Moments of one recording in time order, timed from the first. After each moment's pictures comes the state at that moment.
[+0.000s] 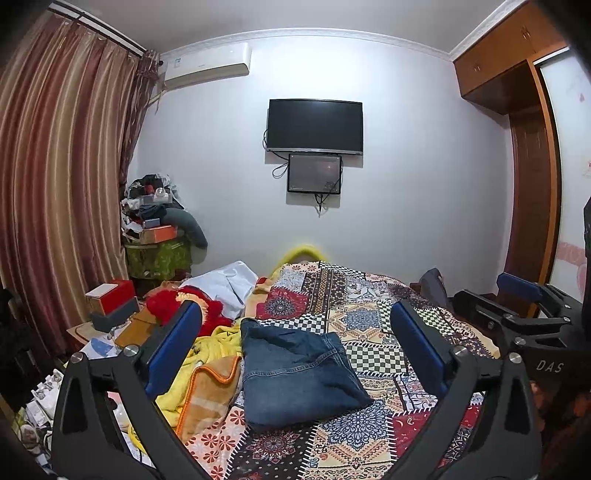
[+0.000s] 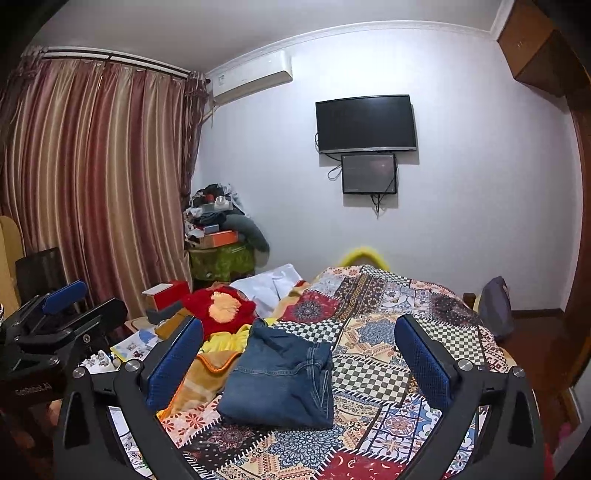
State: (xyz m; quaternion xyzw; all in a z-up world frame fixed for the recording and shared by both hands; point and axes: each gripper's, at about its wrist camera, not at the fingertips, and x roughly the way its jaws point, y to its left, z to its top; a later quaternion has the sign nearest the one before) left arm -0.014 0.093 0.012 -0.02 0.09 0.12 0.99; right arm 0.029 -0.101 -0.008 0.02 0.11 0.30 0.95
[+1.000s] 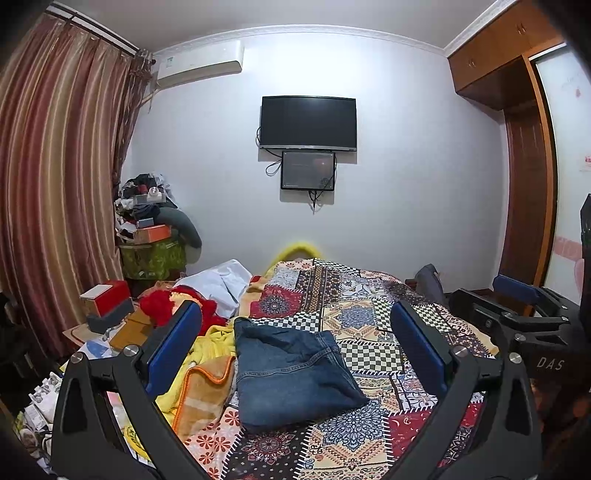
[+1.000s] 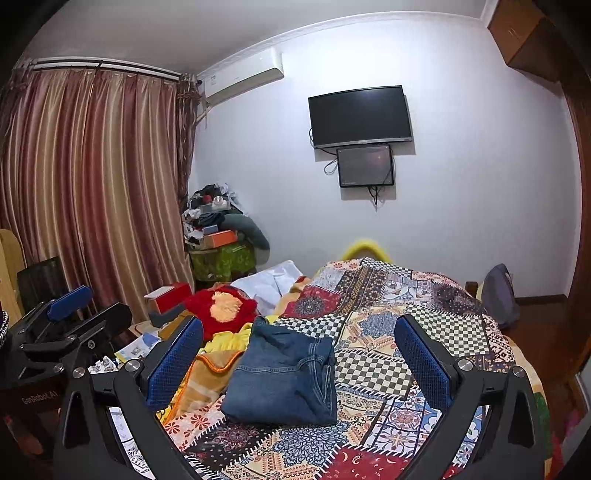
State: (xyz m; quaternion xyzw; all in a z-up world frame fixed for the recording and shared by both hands) left arm -0.007 0.084 0.012 -0.01 0.09 0.11 0.99; right arm 0.038 -0.112 -0.013 0.04 0.12 0.30 0.95
